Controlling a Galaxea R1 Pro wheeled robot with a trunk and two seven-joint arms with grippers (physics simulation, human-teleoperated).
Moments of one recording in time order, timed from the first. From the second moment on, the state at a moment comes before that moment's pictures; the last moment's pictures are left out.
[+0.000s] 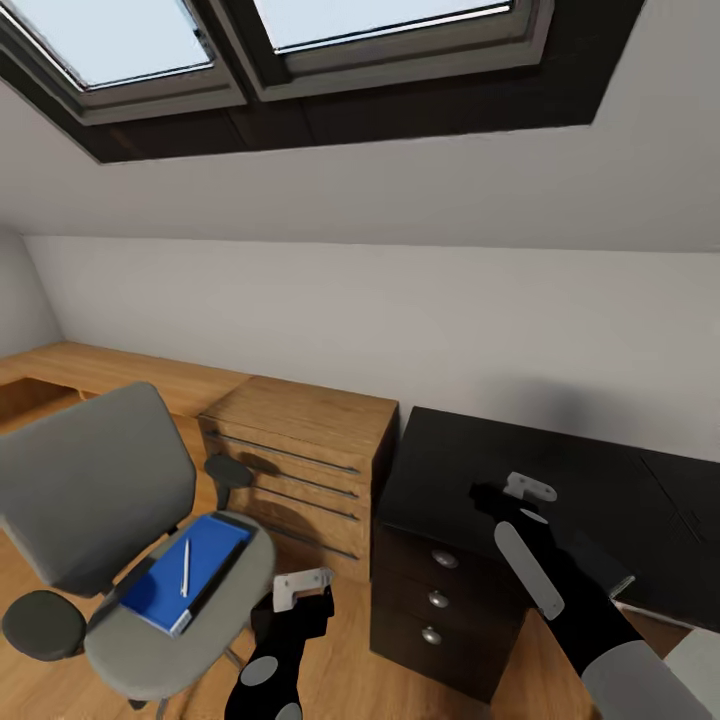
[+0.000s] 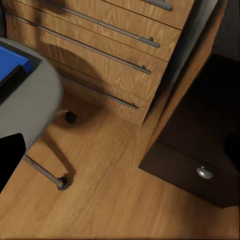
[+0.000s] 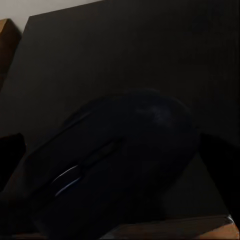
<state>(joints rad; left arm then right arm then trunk) -0.13 -0.02 -0.58 -1.47 0.49 0.36 0.73 -0.56 -0.15 0.29 -1.12 -0.71 0.33 -0.62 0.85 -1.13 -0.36</state>
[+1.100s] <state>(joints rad) -0.13 -0.01 -0.58 -1.47 0.49 0.36 0.73 -0.56 -0.20 0.09 -1.10 -0.71 0.33 -0.61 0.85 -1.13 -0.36</state>
